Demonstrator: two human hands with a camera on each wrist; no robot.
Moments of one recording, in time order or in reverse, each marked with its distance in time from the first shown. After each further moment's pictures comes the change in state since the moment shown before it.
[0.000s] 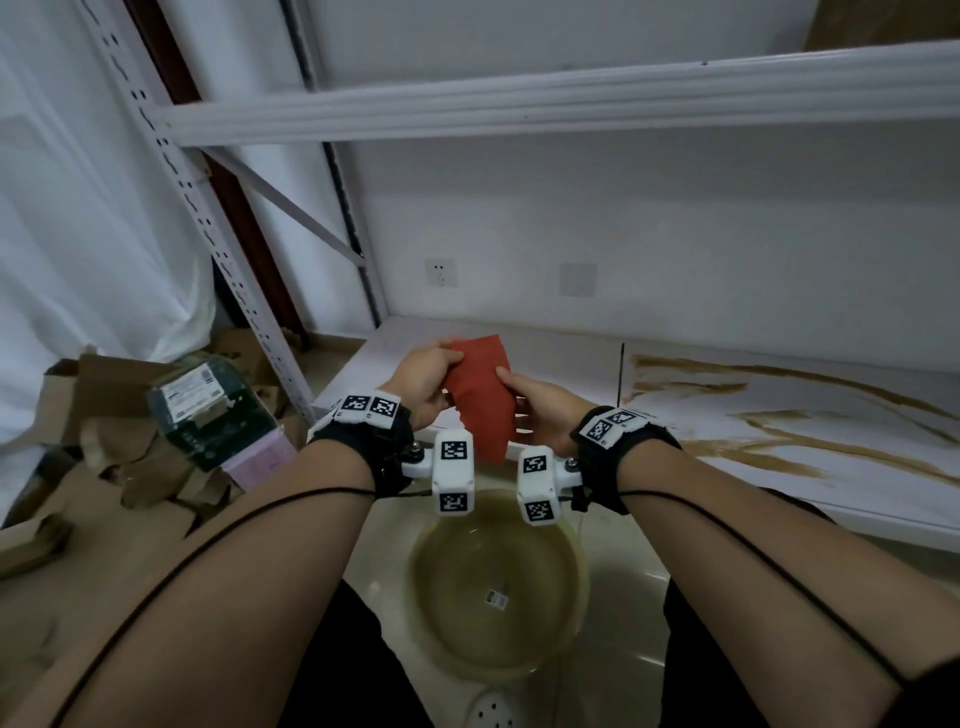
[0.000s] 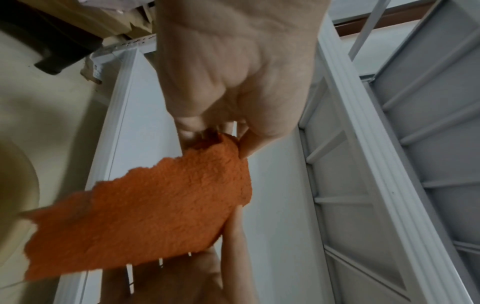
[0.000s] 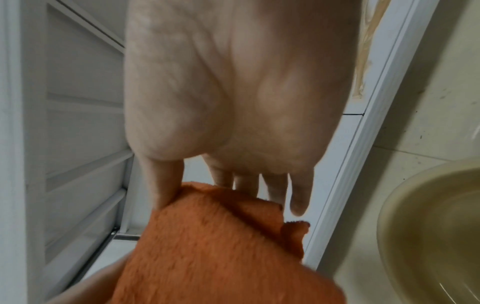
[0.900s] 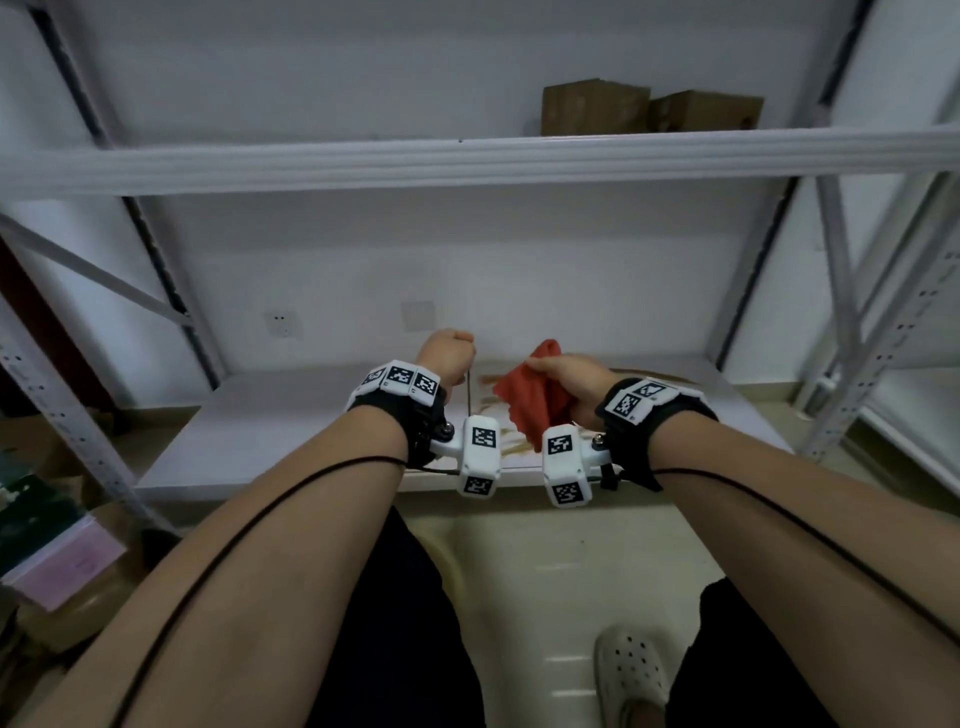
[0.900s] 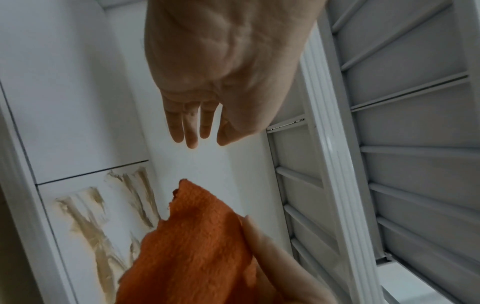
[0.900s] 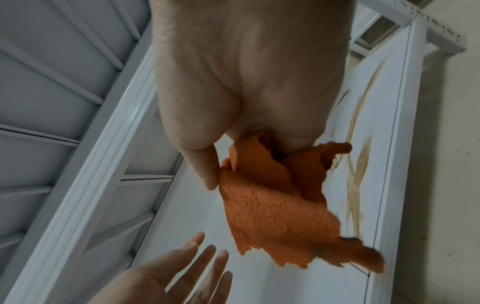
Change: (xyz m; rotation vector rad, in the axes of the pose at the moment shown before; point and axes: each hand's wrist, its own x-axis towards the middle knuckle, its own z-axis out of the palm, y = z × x) left_hand -0.029 -0.007 0.186 0.383 -0.271 0.252; right_hand -0.143 -0.021 -0.143 0.027 0.591 -0.145
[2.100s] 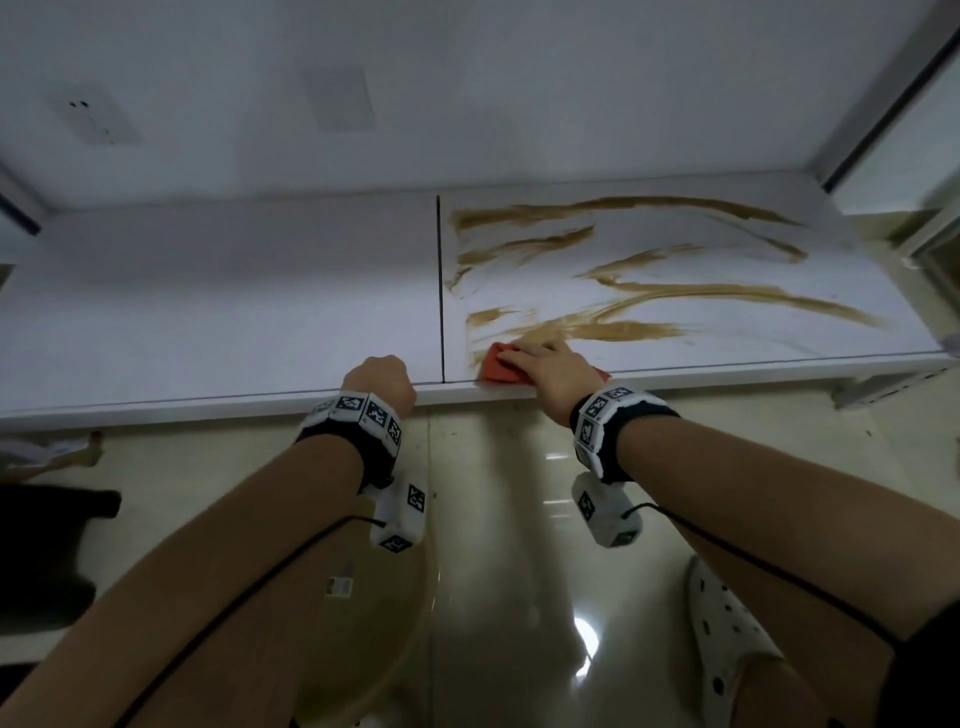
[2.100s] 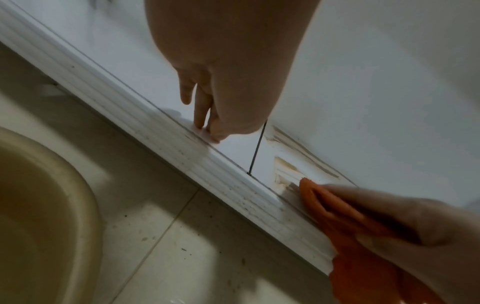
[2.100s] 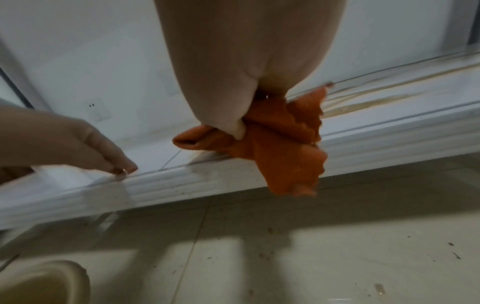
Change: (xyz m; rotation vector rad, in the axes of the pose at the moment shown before) left_hand 0.177 -0.260 0.031 1.256 -0.369 -0.321; right_hand 0.246 0.185 -0.017 -1.463 -0.315 -0.221
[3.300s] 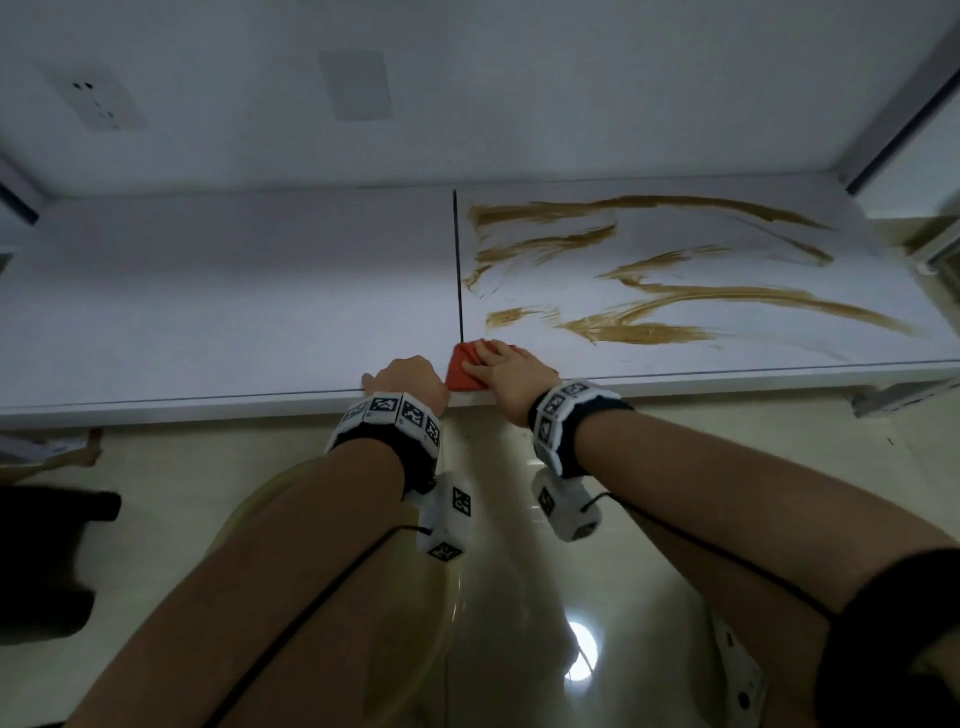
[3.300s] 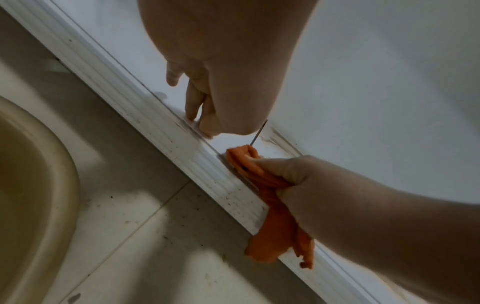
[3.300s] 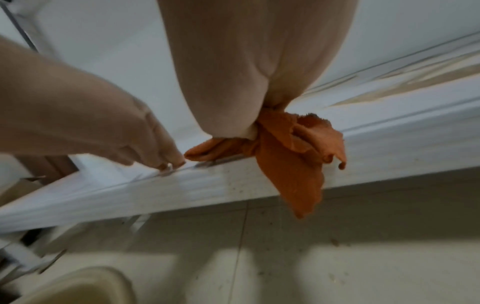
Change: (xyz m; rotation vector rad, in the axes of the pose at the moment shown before) left_hand -0.007 0.010 -0.005 -0.132 0.080 -0.098; right_hand 0.048 -0.058 0.009 -0.205 -0.108 -0.135
